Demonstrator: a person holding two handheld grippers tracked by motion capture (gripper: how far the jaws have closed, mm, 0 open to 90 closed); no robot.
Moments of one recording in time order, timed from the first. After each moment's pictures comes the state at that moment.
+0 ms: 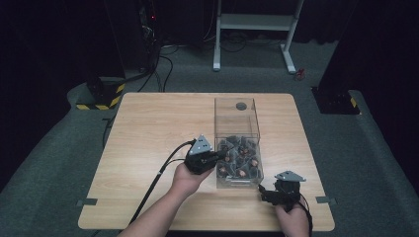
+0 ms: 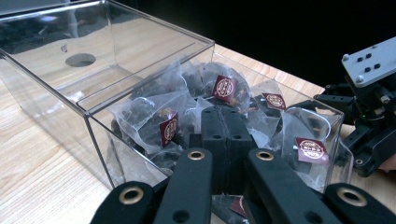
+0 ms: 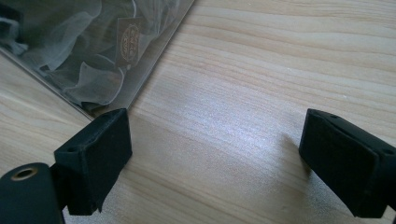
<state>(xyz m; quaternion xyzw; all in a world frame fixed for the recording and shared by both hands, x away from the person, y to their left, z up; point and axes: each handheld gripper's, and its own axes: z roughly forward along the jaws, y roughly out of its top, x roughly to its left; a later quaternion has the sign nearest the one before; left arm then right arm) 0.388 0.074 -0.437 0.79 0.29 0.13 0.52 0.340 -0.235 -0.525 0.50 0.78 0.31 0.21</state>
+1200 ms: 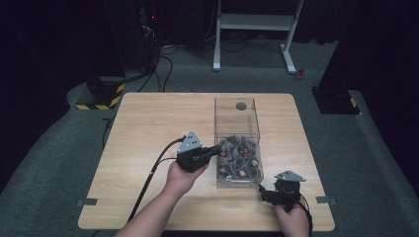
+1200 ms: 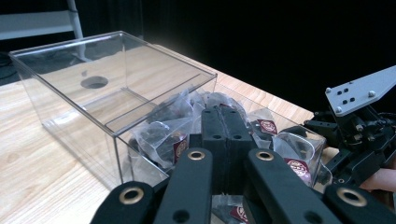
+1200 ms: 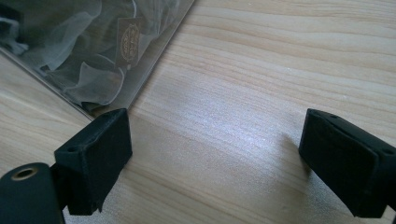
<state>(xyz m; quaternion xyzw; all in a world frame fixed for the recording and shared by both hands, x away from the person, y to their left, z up) 0.381 0.096 -0.417 0.76 0.30 0.14 0.56 0.340 -0.235 -0.525 0.50 0.78 0.31 0.21</state>
